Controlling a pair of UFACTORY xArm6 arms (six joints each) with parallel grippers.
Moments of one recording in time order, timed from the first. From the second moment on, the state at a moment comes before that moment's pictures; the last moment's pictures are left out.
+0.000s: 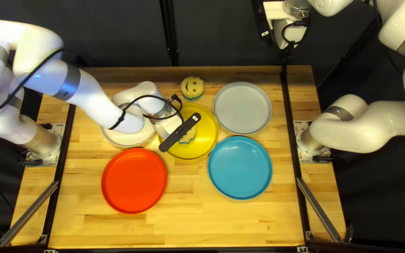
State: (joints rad) left arm 0.05 0.44 -1.10 -0.40 0.42 1.31; right arm -0.87 -0.65 -0.80 0.03 1.46 -0.96
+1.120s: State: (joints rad) left arm 0.13 0.27 -0.89 -0.45 0.40 1.34; right arm -0.87 -0.65 -0.80 0.03 1.46 -0.96
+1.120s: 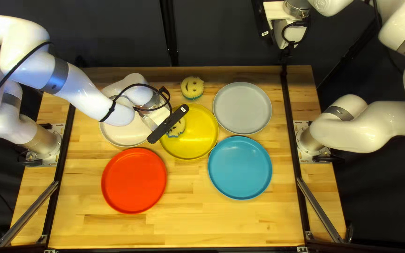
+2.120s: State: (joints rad) left arm 0.14 0.35 -1.01 -0.42 0.45 1.38; right arm -0.87 -0.65 -0.80 0.03 1.46 -0.96
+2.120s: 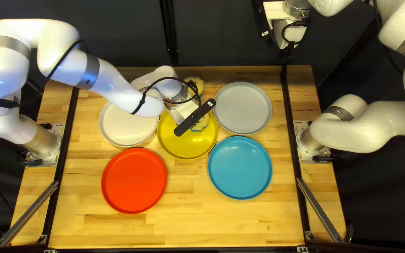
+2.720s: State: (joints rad) left arm 0.14 0.37 -1.01 -0.44 0.44 1.37; right arm -0.87 -0.65 -0.80 0.03 1.46 -0.96
